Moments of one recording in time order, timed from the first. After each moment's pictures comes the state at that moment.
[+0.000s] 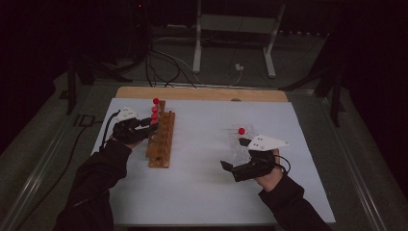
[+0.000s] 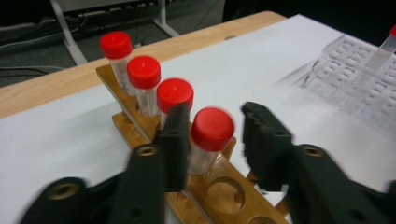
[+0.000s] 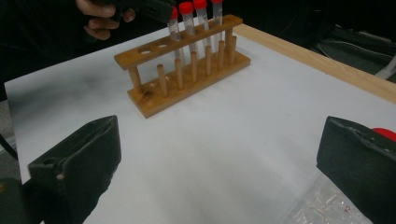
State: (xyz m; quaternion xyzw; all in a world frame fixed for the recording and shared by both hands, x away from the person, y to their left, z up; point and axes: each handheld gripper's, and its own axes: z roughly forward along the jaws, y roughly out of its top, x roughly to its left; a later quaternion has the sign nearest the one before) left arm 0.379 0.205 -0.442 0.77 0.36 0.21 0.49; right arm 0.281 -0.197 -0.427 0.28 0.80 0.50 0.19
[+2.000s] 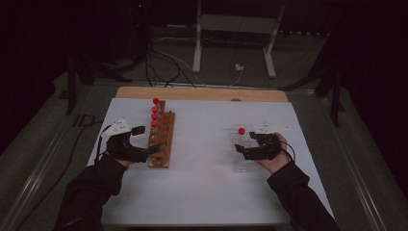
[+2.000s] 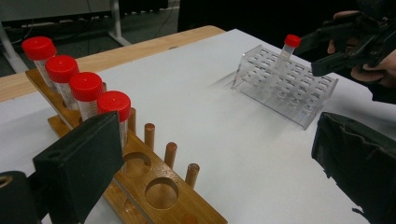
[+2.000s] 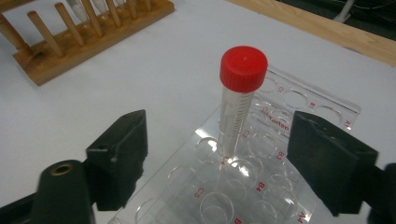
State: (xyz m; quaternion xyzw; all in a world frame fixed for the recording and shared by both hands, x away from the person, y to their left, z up) left arm 0.329 0.208 -0.437 0.77 0.31 0.15 0.54; right arm 0.349 -0.239 -0.462 0.36 0.81 0.42 0.20
